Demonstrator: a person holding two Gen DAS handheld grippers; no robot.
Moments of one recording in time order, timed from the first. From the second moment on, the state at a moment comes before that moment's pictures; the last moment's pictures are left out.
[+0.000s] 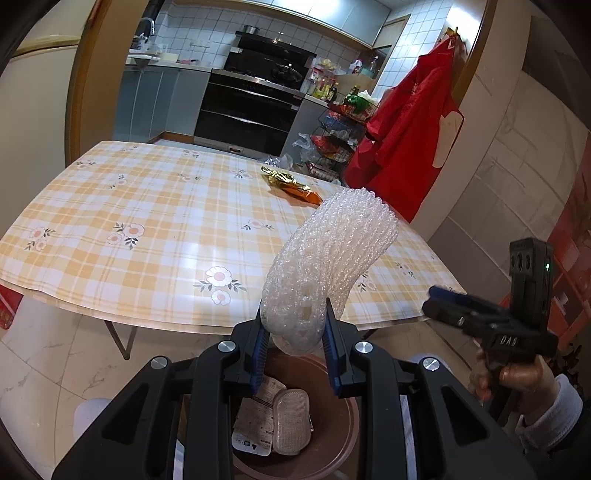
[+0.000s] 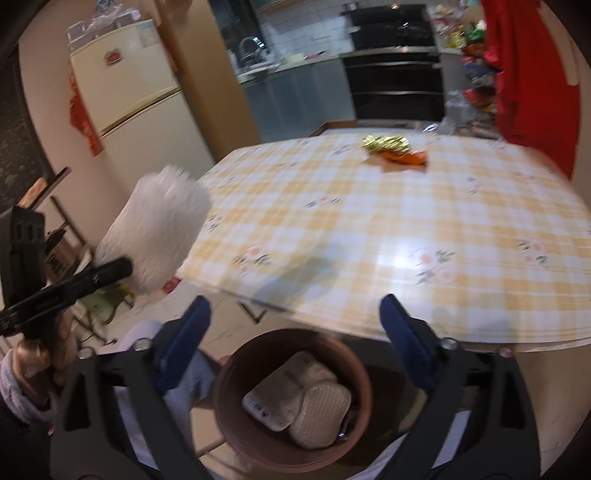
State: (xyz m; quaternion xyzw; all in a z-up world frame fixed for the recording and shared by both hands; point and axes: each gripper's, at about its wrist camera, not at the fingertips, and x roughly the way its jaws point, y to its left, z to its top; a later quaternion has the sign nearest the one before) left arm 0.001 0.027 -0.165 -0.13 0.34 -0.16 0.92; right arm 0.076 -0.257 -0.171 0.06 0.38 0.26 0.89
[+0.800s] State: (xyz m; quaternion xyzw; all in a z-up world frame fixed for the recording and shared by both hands) left arm 0.005 -0.006 -0.179 -0.09 0.36 -0.21 0.90; right arm 0.087 -0.283 -0.169 0.06 0.37 0.20 0.90
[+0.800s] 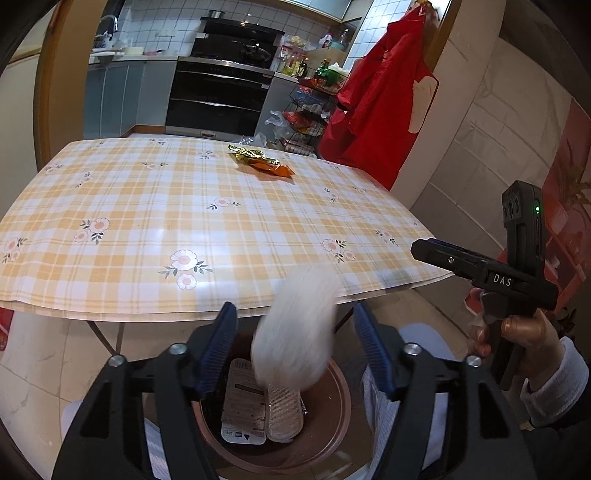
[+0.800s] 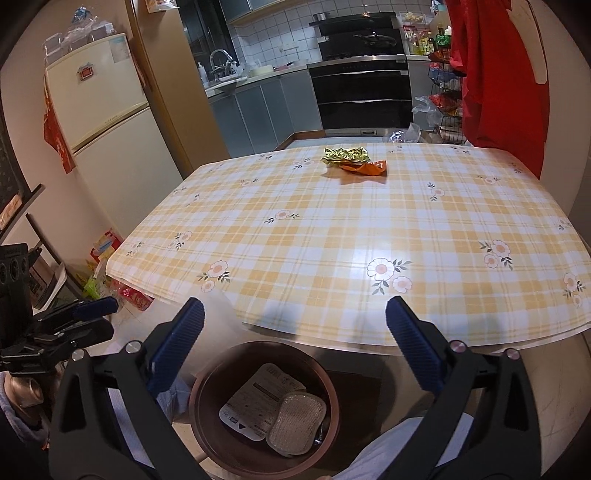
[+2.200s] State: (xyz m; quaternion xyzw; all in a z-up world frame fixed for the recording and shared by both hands) left arm 0.156 0.020 -0.172 -0.14 0.40 -0.17 0.89; right arm 0.201 -0.311 -0.186 0.03 0.40 0.13 0.91
